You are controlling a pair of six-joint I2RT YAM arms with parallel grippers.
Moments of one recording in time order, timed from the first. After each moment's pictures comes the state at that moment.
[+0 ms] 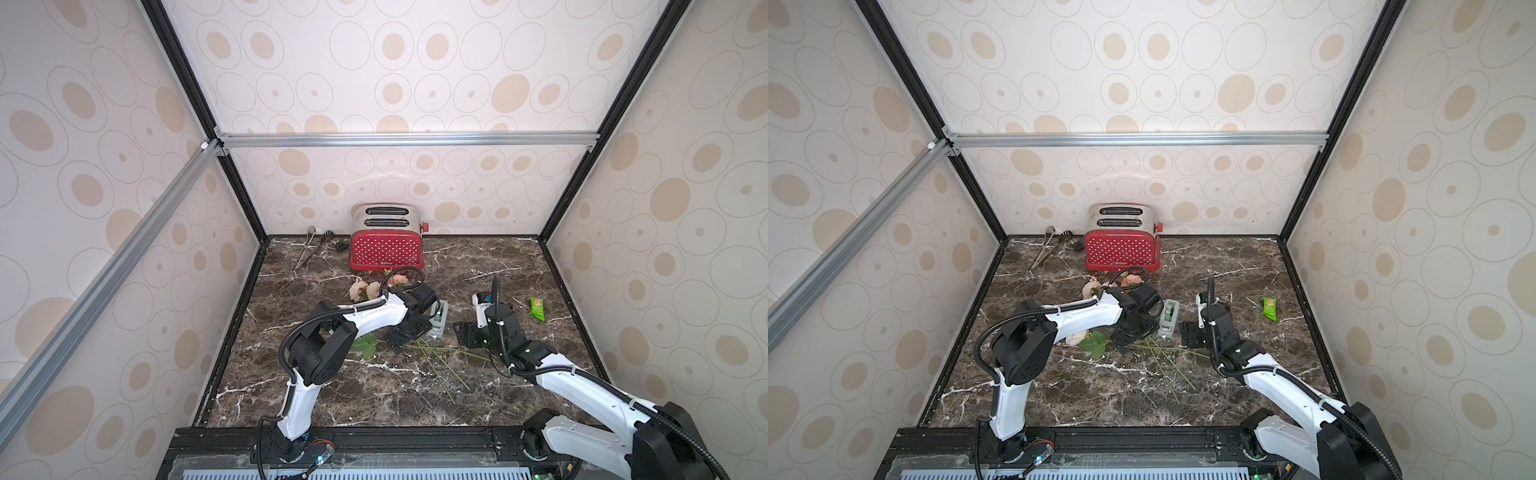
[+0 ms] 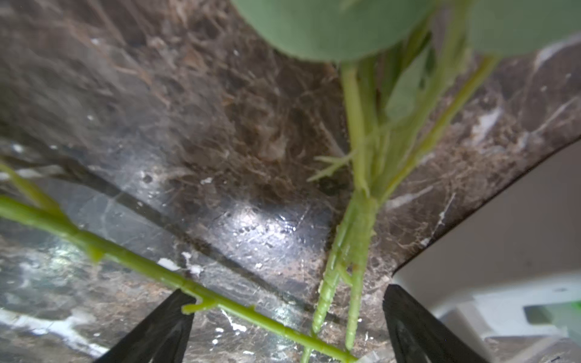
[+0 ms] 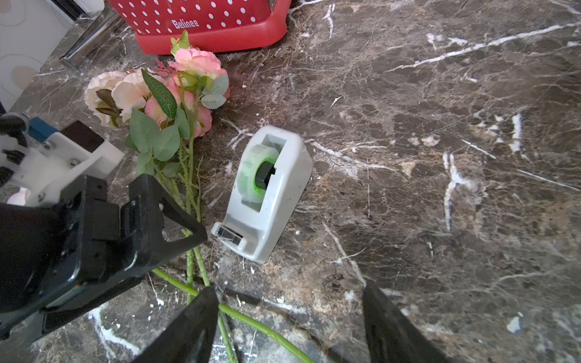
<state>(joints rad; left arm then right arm) -0.82 2.04 1.47 -0.82 0.02 -1.45 0.49 1.07 0.52 -0.14 0.06 0.36</state>
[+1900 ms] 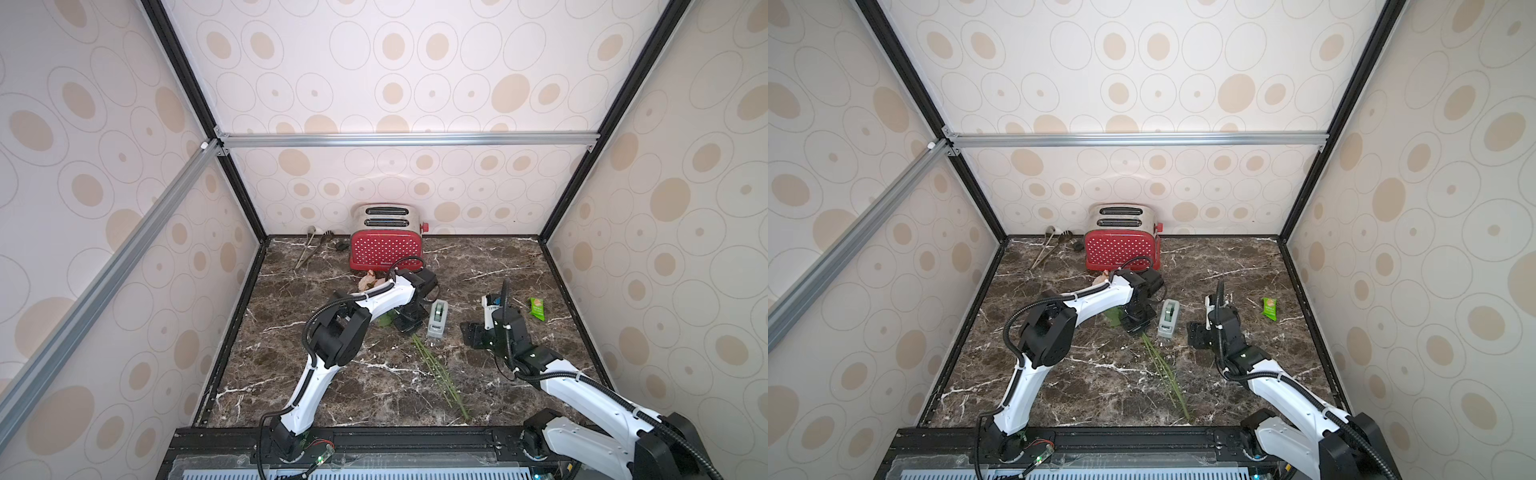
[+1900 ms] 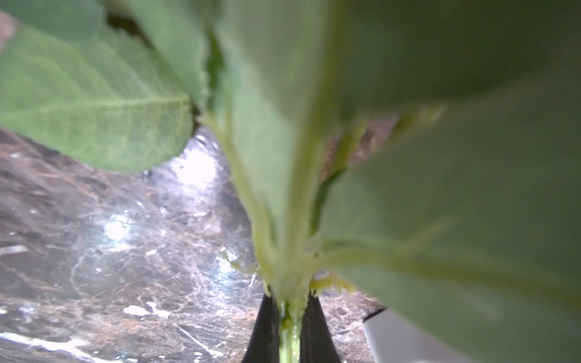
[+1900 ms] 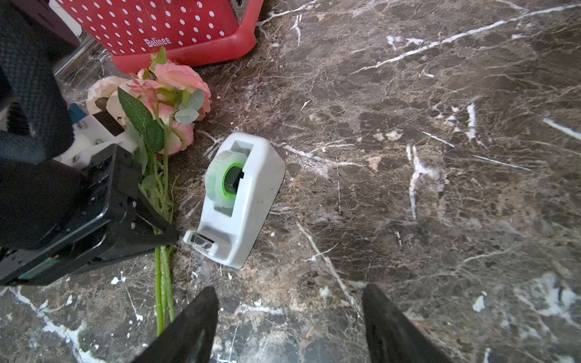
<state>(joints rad) -0.75 2.28 1.84 -1.09 0.12 -1.30 0.44 1.02 0.47 -0.11 0.08 0.39</state>
